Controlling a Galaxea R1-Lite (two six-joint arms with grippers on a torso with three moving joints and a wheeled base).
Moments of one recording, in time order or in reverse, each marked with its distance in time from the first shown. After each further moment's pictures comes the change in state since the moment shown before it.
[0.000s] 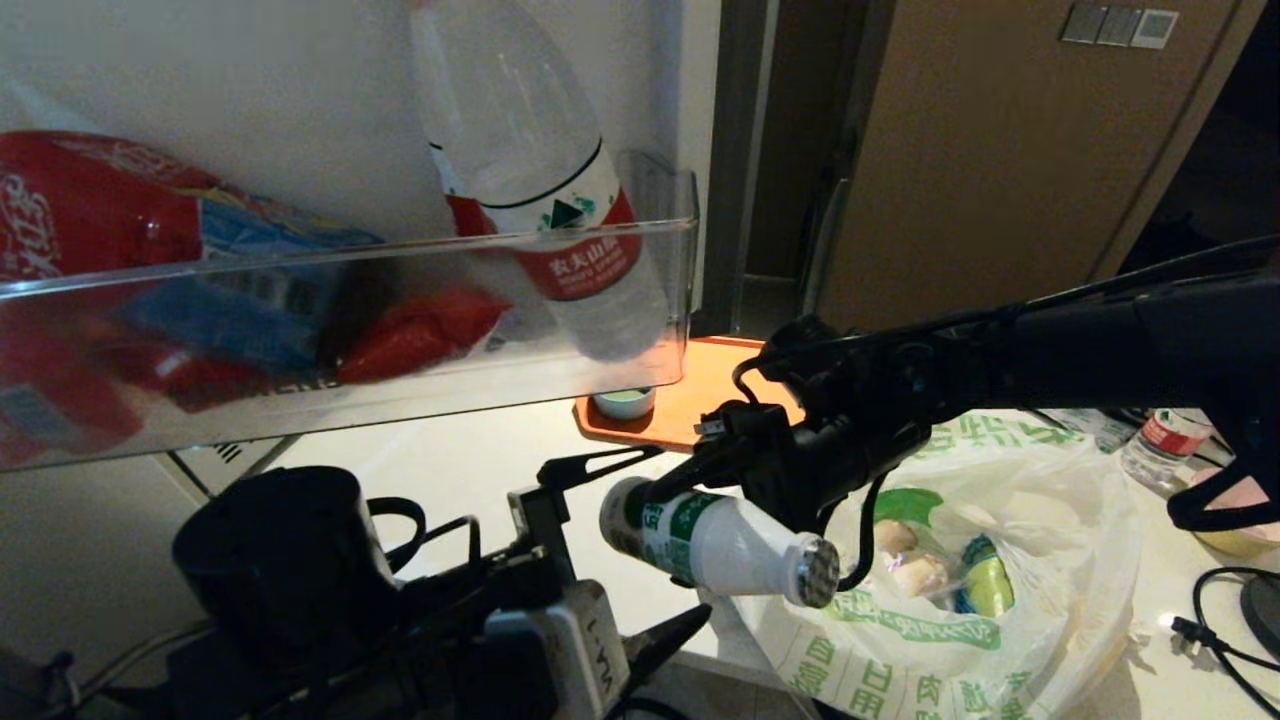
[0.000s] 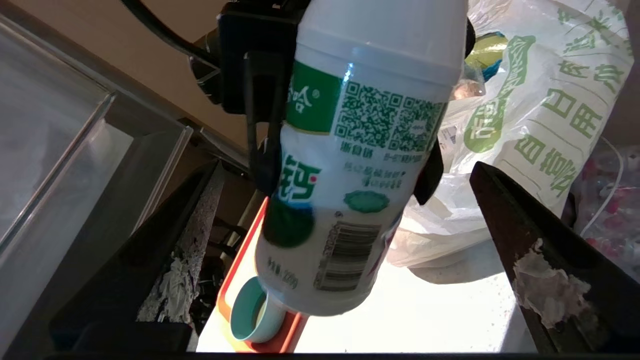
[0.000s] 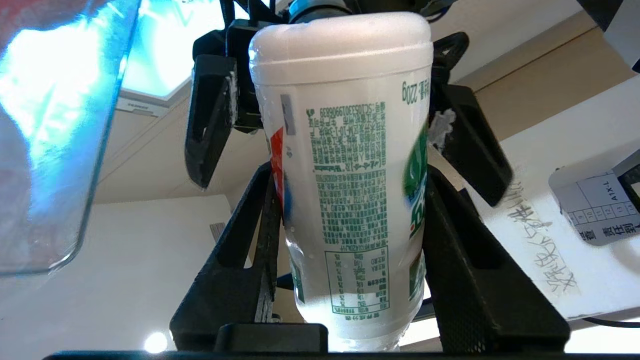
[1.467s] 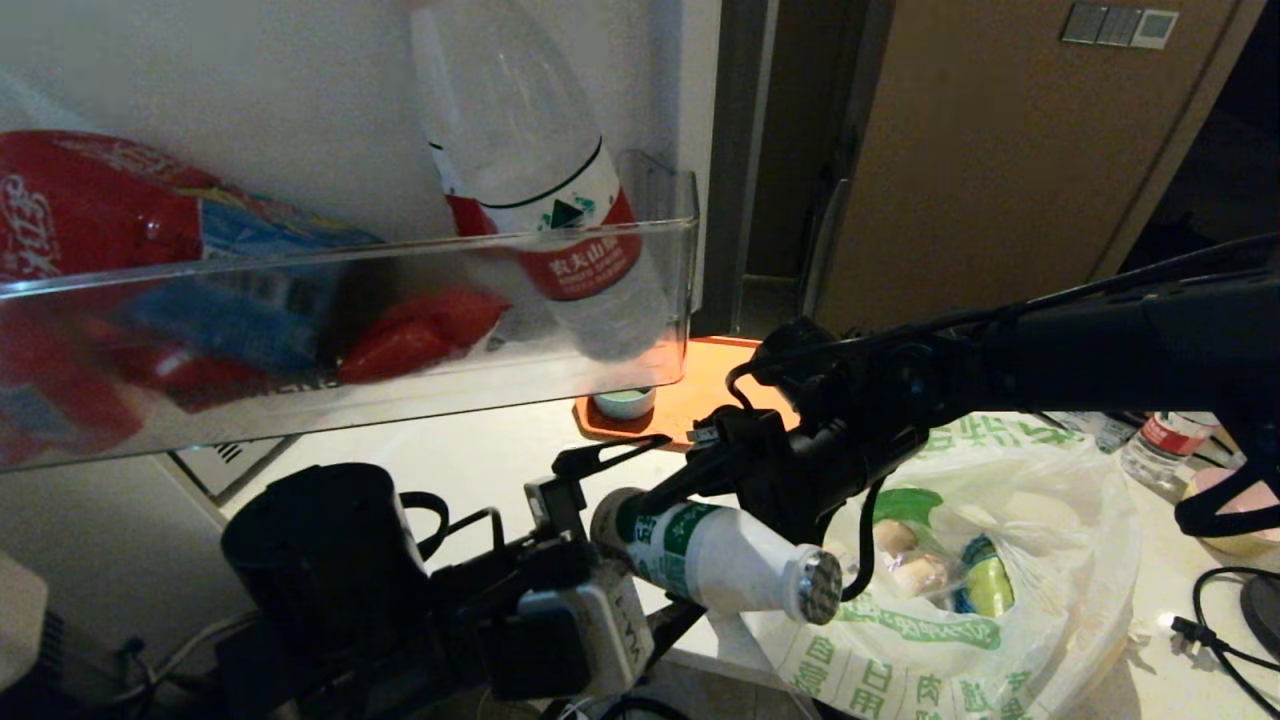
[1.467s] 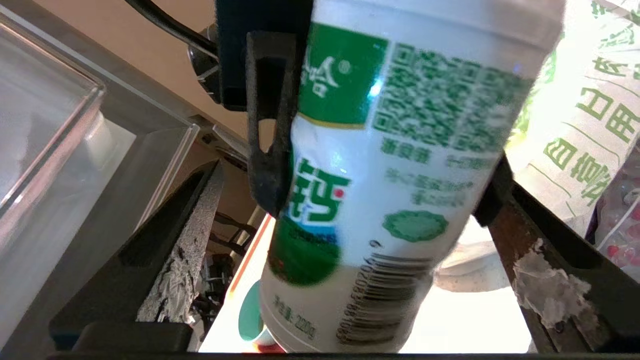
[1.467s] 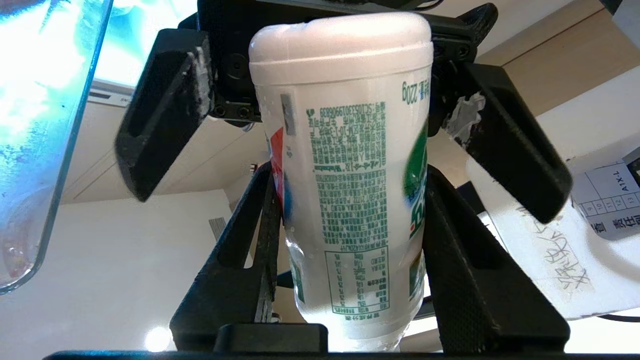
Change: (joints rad) left arm 0.000 0.069 -0.023 -0.076 0.021 0.000; right arm 0.024 -0.011 0.003 0.021 0.000 0.000
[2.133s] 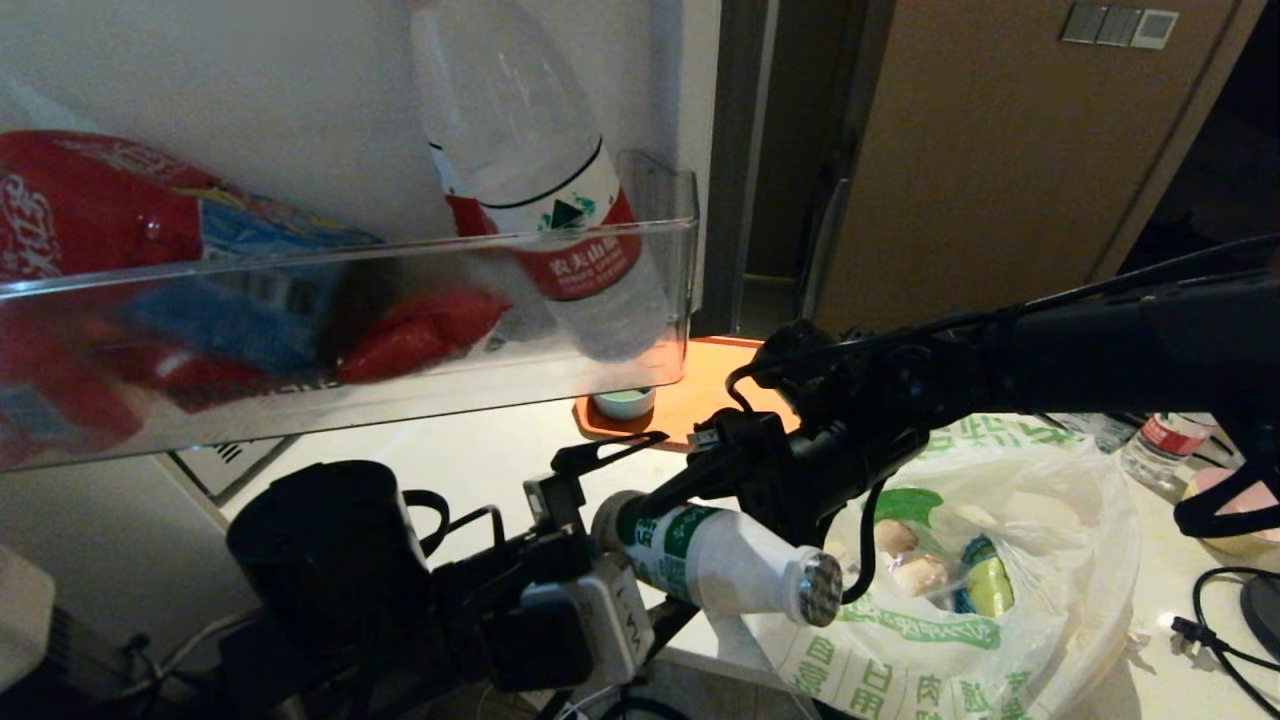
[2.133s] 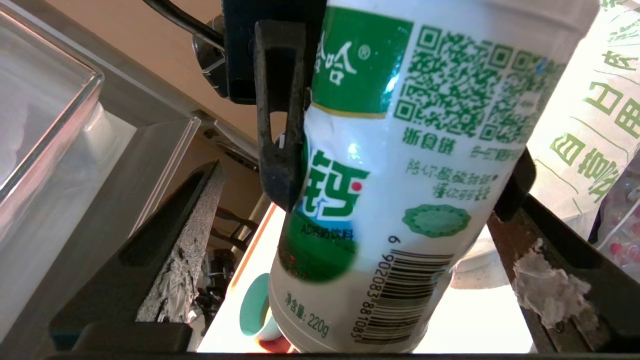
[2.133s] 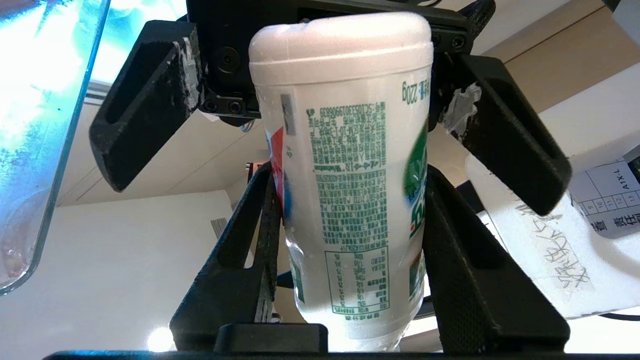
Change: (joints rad) left arm 0.006 0.006 -0.006 0.000 0.008 -0.002; right arm 0.000 0.000 0.006 0.003 0.000 0.000
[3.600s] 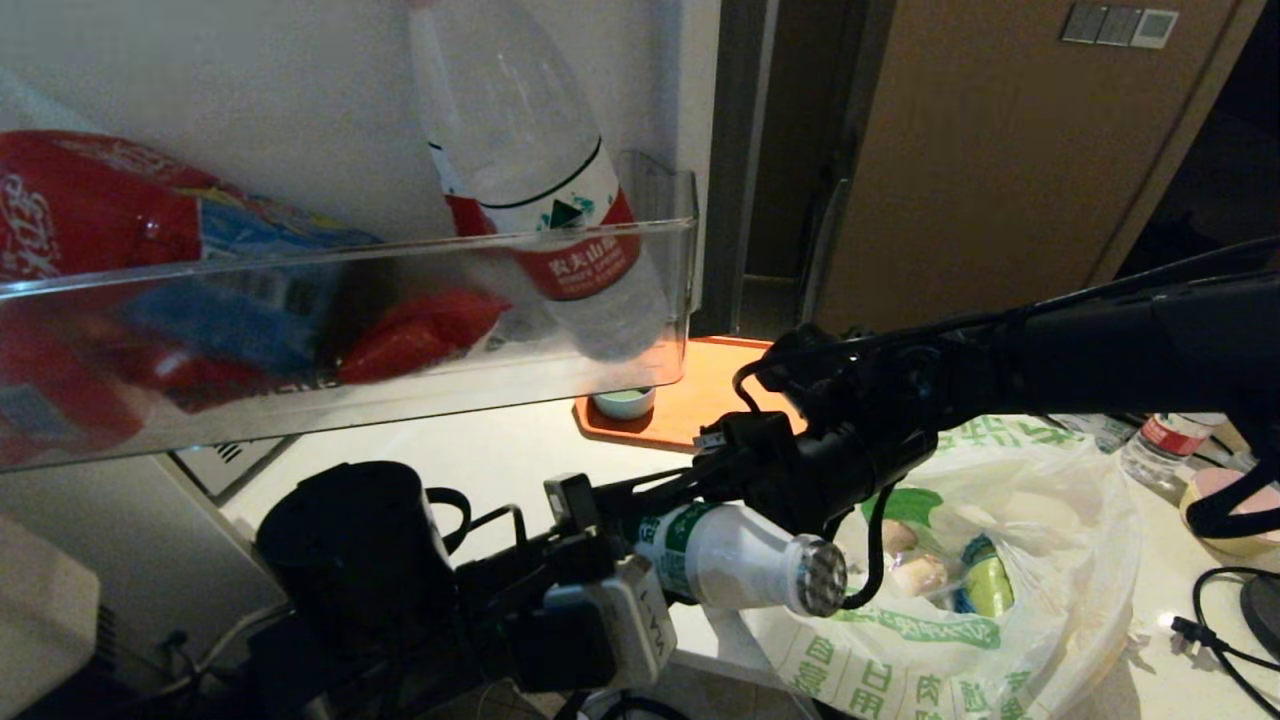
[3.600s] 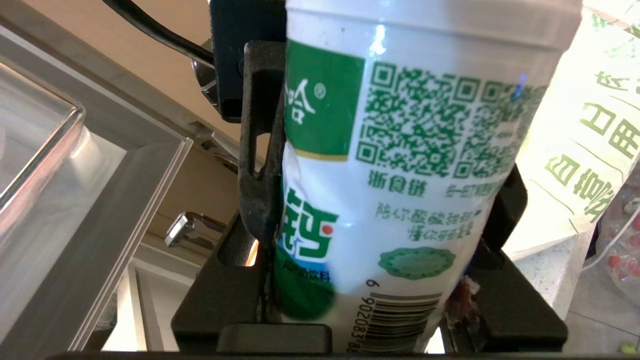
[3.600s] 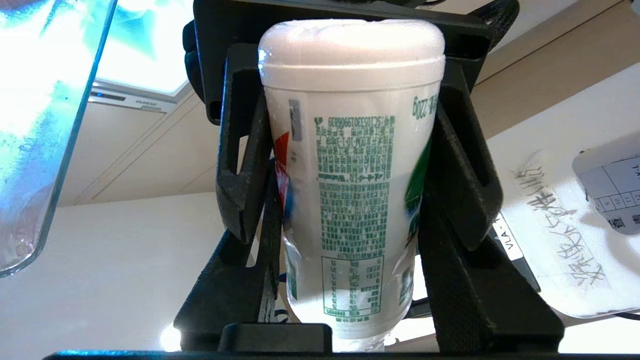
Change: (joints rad) left arm -0.005 0.030 -0.029 -0.034 0.002 -0.016; right arm -0.001 -0.011 0.026 0.014 0.002 -0.001
